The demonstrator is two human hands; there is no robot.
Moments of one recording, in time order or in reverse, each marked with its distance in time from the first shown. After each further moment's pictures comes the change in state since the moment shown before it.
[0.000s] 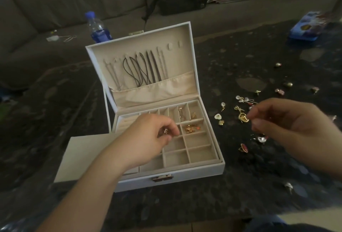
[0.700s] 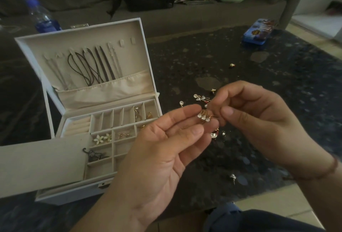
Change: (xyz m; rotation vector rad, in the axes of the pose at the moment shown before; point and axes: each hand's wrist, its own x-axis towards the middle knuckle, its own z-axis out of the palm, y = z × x) left_hand -0.024 0.120 0.058 -1.658 -0.112 -0.044; right_hand -0.009 -0.006 -0.026 0.543 -0.136 -0.205
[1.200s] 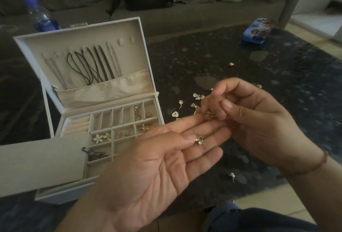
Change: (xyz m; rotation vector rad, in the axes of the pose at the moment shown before) left_hand 0.001 0.000 -0.003 0.036 -0.323 -0.080; right_hand 0.002 0.007 0.002 0.265 0.003 0.093
